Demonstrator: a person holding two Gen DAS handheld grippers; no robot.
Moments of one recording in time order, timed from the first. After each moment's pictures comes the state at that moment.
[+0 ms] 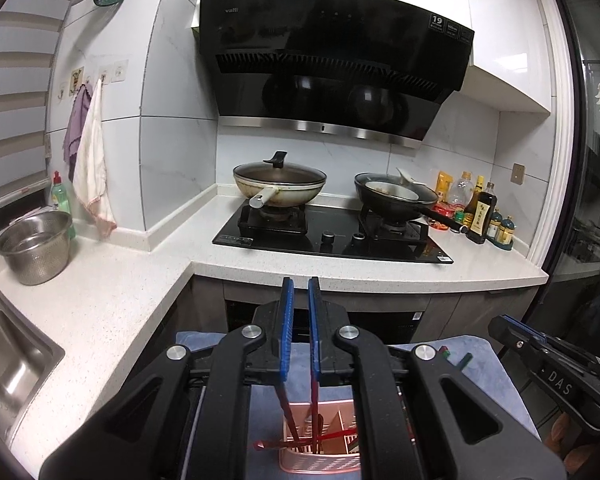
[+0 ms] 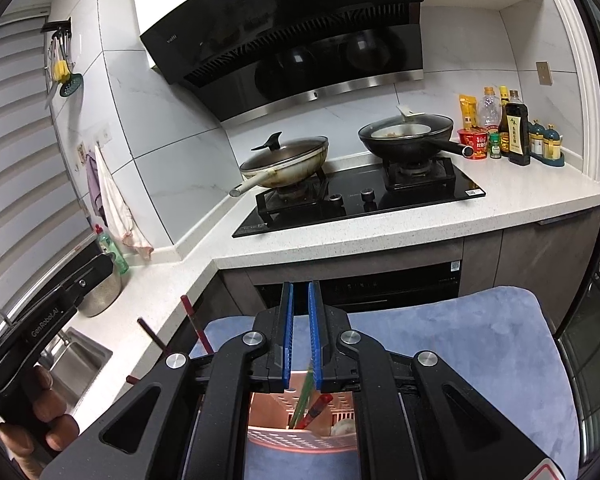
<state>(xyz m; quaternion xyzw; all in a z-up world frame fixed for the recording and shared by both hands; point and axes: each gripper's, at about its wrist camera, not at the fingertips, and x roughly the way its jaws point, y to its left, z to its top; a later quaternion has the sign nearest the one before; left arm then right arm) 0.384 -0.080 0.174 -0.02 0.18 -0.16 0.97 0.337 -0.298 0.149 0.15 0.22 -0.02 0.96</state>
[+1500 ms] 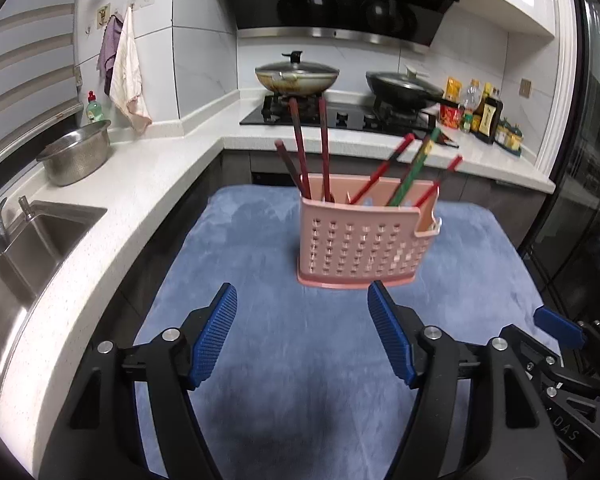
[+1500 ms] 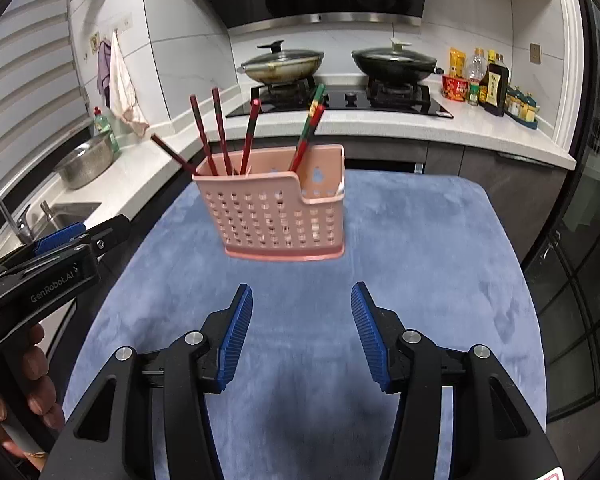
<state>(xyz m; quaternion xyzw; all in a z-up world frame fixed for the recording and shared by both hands) 0.230 -0.056 0.074 0.03 0.33 -0.12 0.94 0.174 -0.242 0.066 0.07 0.36 -0.04 0.93</state>
